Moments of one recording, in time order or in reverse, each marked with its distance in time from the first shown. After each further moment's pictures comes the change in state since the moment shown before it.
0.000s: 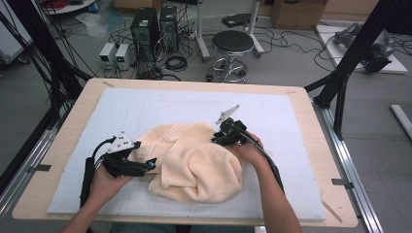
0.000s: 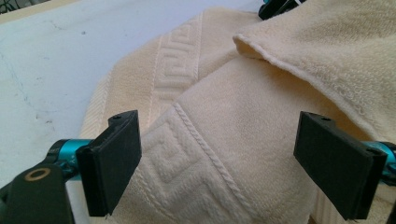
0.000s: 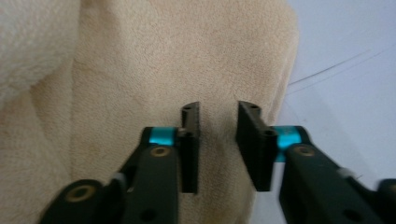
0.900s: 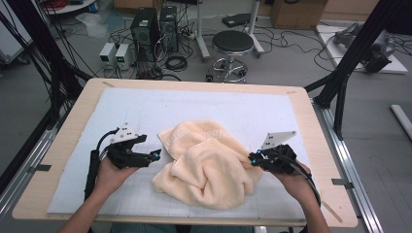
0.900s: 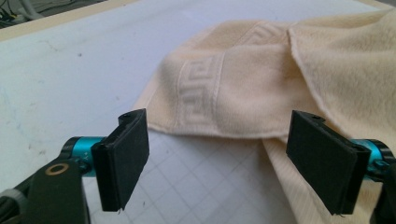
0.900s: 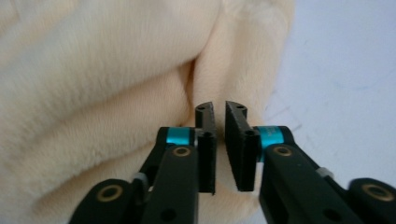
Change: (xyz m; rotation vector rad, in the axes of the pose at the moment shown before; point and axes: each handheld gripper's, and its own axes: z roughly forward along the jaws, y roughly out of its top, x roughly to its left) left arm 0.002 0.029 0.014 -0.019 -0.026 -0.015; right arm 0.065 -0.078 -0.134 -0.098 -0.114 0.046
